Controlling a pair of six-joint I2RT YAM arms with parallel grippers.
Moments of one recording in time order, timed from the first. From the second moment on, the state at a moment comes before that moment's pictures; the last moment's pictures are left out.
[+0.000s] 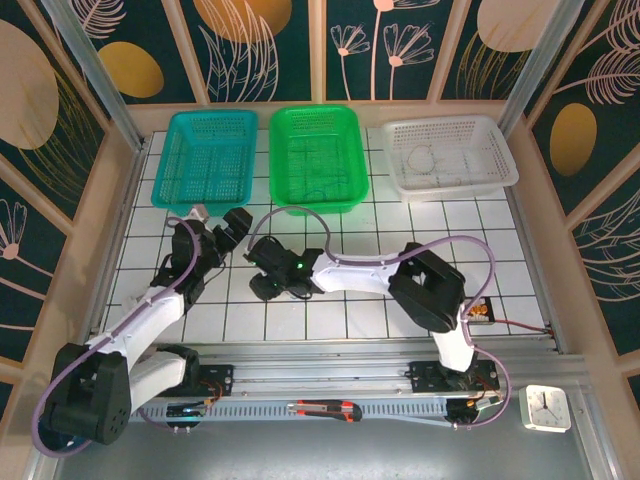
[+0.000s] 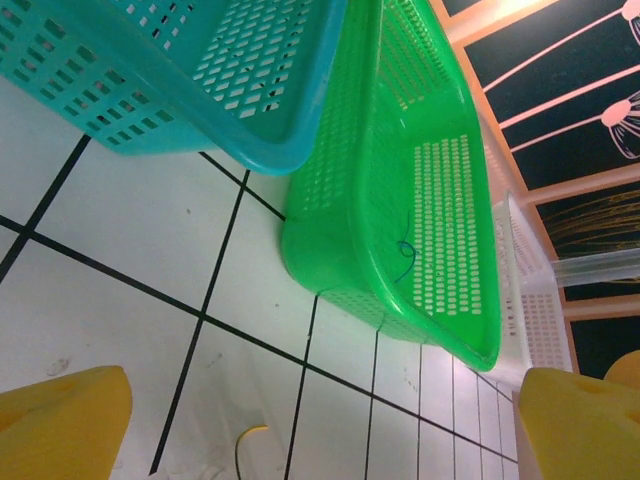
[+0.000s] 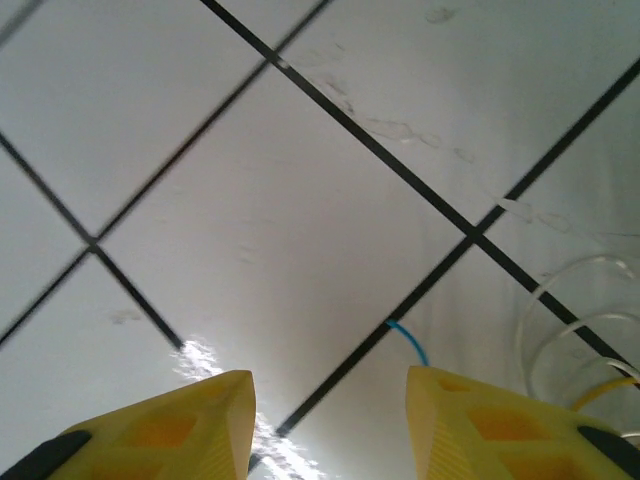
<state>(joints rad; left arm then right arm) -0.24 1.08 0.45 0.21 0.16 -1.03 1.16 2.00 1.37 -0.34 0.09 0.32</state>
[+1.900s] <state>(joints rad) -0.22 1.14 0.45 0.23 0.22 -1.03 1.12 2.06 1.41 -0.38 0.15 0.15</state>
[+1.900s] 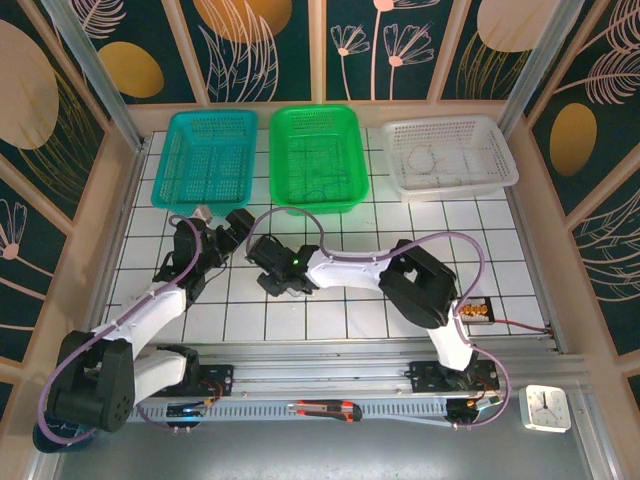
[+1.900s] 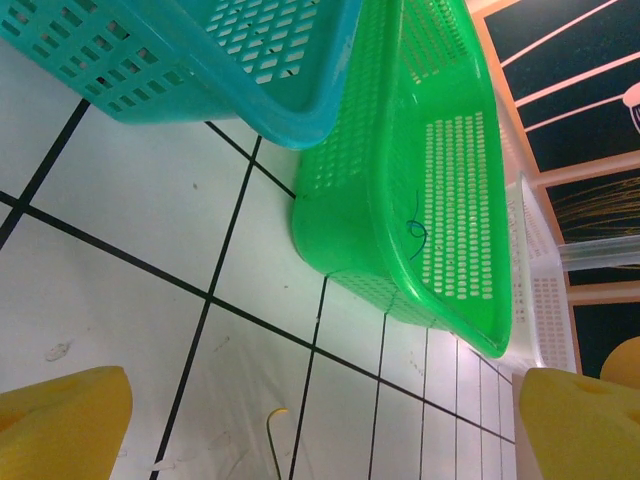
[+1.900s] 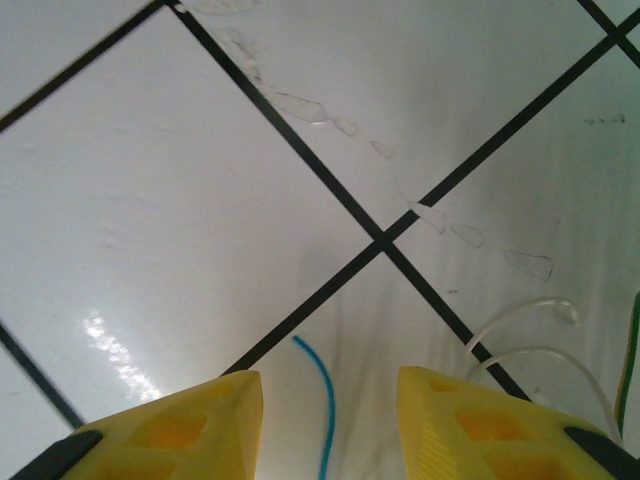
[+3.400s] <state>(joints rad) -0.29 1.14 0.42 0.36 0.36 -0.91 0.83 1.55 1.21 -0.21 -0.09 0.37</state>
